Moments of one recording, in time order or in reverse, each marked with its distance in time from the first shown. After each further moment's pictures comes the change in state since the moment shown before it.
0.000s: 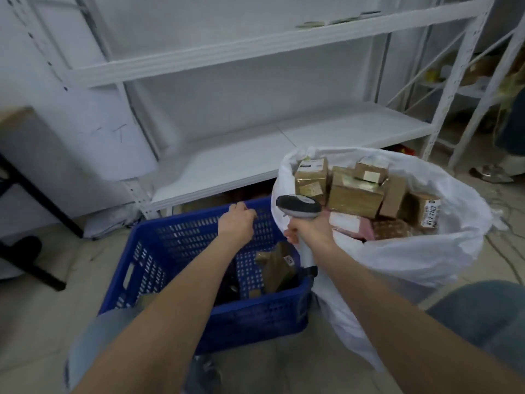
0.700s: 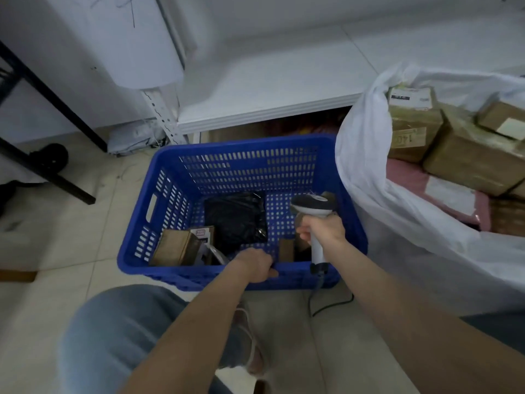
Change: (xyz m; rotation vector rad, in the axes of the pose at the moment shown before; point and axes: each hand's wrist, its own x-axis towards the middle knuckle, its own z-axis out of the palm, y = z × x) left_hand -0.039 -0.085 0.193 -0.038 -0.775 0.183; right_hand 0.086 0.115 0.115 -0.181 -0.103 0.335
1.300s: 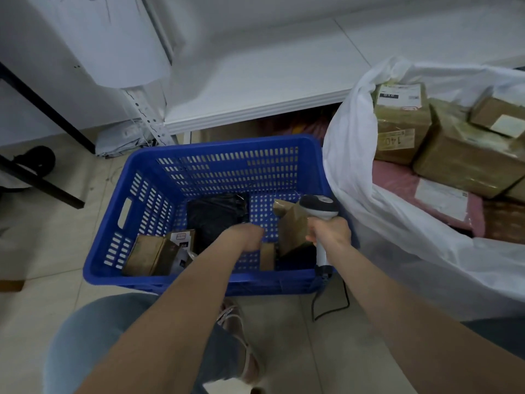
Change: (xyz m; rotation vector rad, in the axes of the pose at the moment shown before) left_hand 0.030 -0.019 -0.063 -0.114 -0.050 -0.111; right_hand 0.028 0.006 -0.018 -0.032 0.120 0.008
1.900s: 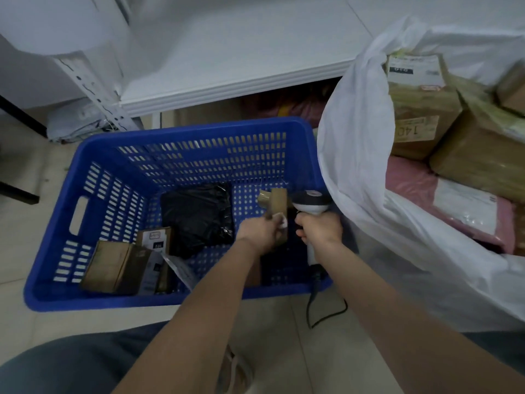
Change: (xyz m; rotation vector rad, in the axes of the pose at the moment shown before) left_hand 0.093 0.039 0.018 -0.015 0.354 0.068; right_hand 0.058 0.003 0.020 -0.020 0.064 0.018
